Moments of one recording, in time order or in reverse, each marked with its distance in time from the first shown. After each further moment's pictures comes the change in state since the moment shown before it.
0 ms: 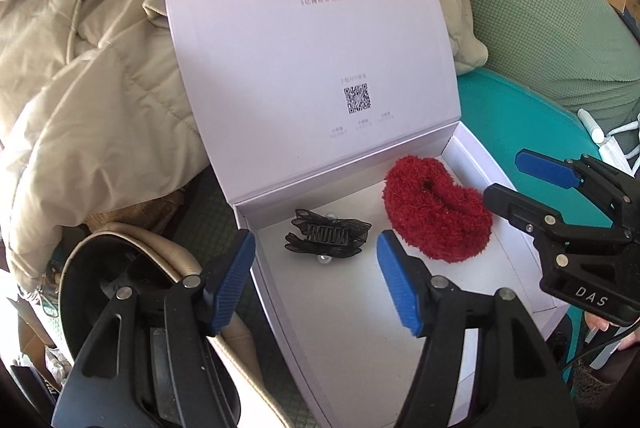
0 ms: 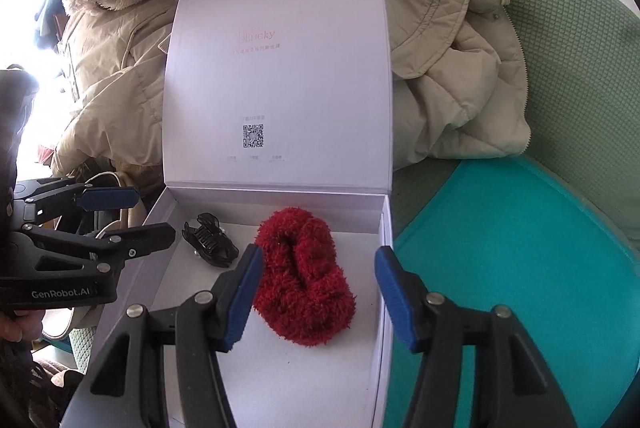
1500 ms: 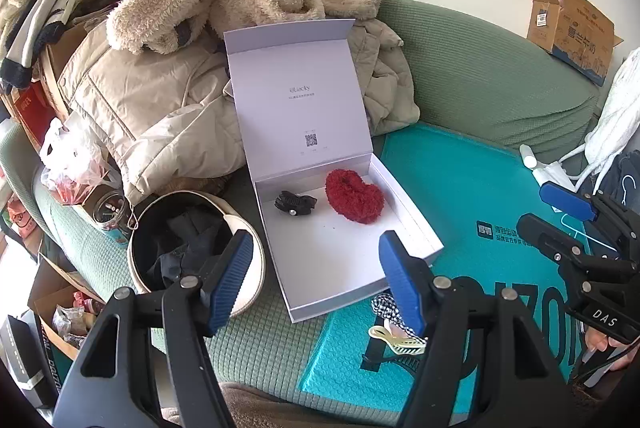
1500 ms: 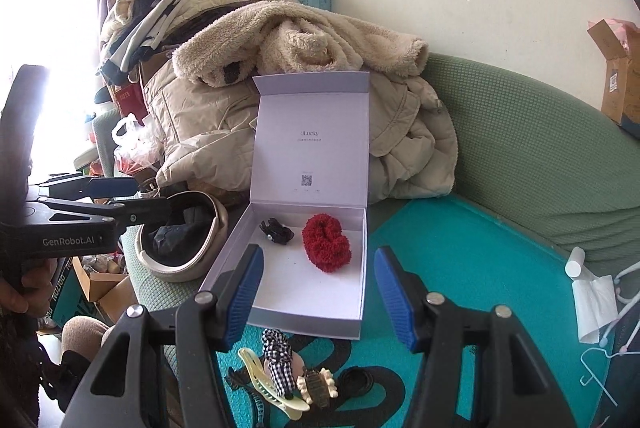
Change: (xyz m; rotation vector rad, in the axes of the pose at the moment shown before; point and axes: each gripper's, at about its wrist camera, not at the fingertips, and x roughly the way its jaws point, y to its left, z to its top) left arm -0.253 -0.056 -0.110 -0.049 -0.247 0.016; right arm -0.250 0.042 -0.079 -0.050 -0.244 -0.034
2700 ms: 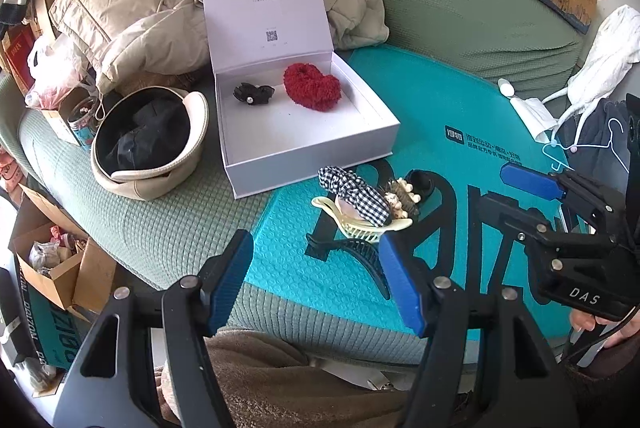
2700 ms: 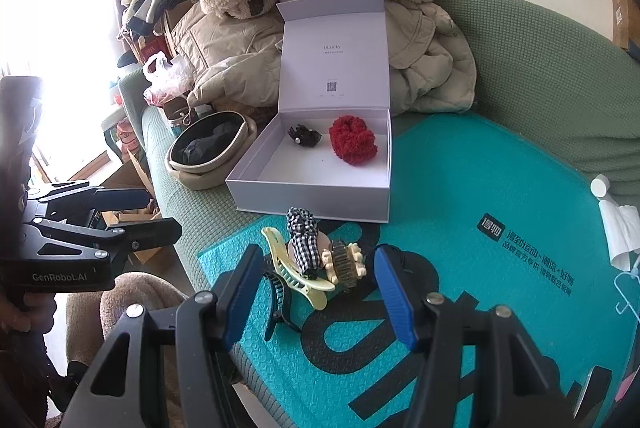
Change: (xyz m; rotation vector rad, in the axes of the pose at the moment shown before) left arm -0.005 -0.063 -0.139 -0.025 0.177 -0.047; right arm -0.017 -0.004 -0.110 0.025 0.171 0.124
